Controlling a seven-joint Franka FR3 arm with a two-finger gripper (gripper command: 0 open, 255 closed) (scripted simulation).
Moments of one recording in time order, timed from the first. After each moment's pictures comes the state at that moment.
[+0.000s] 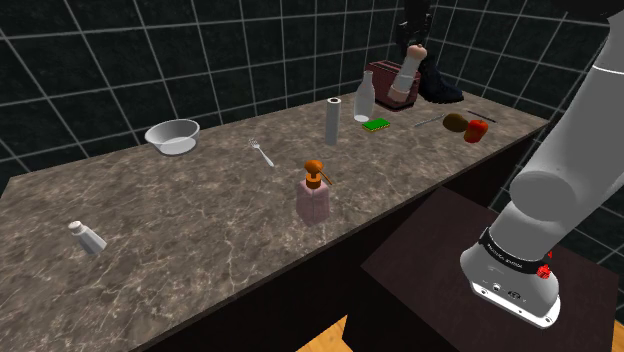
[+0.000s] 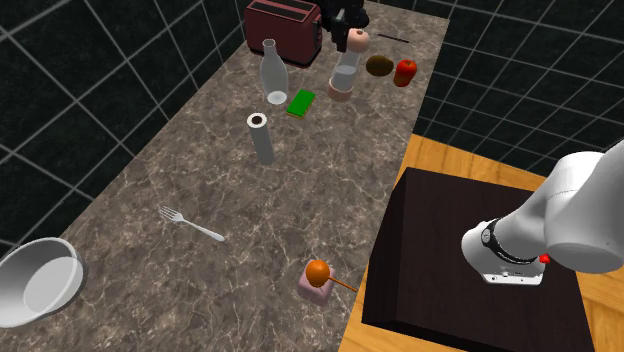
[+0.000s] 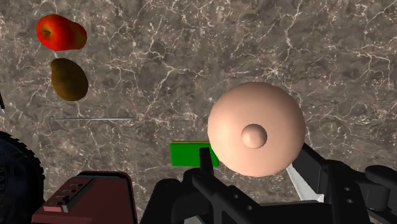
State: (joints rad) arm -0.27 0.10 -0.18 -1.58 -0.15 1.71 -0.24
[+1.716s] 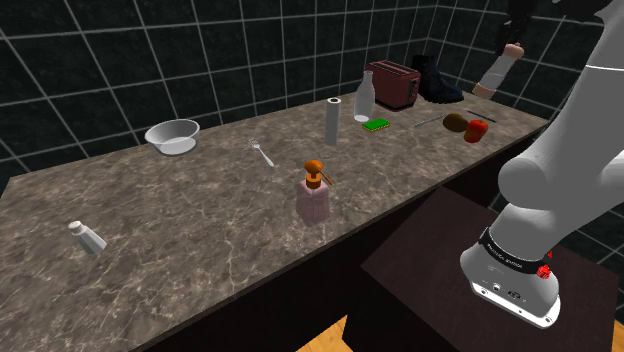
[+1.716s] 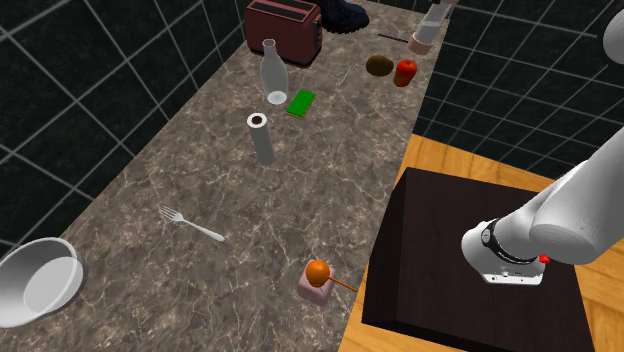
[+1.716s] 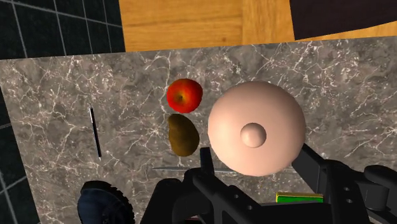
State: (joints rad) arm -0.62 0.17 -0.46 -1.52 -0.04 1.79 -0.86
